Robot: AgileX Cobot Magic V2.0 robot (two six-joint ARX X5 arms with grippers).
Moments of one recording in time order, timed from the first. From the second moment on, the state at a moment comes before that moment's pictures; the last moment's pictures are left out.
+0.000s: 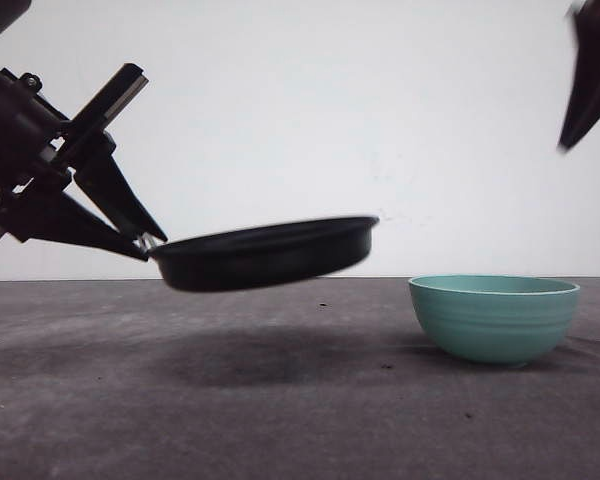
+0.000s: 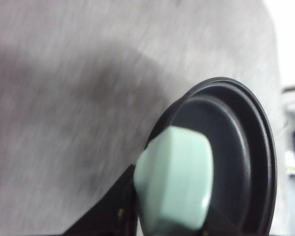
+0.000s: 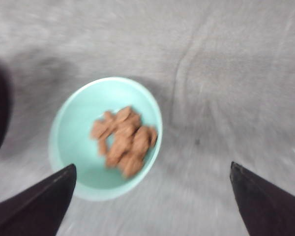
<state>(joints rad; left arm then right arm) -0.41 1.22 0.60 0.00 0.32 -0.88 0.10 1.13 0.89 -0.67 -0.29 0.12</state>
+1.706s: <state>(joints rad) -0.46 1.20 0.61 -0.13 0.28 -0.83 0.25 1.30 0.88 -0.03 -0.26 0.22</state>
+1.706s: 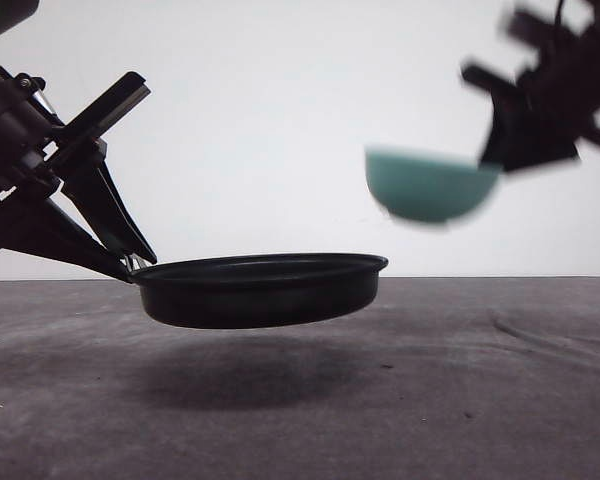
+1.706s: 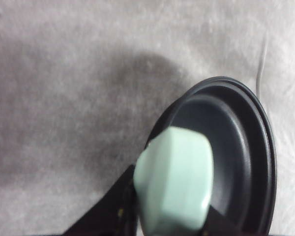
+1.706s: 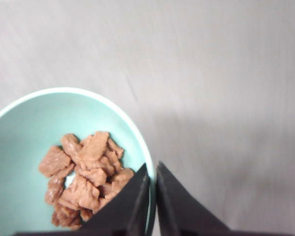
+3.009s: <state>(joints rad) -0.47 1.20 0.91 -0.42 0.32 -0.74 0.88 1.21 0.88 0.45 0.47 -1.00</state>
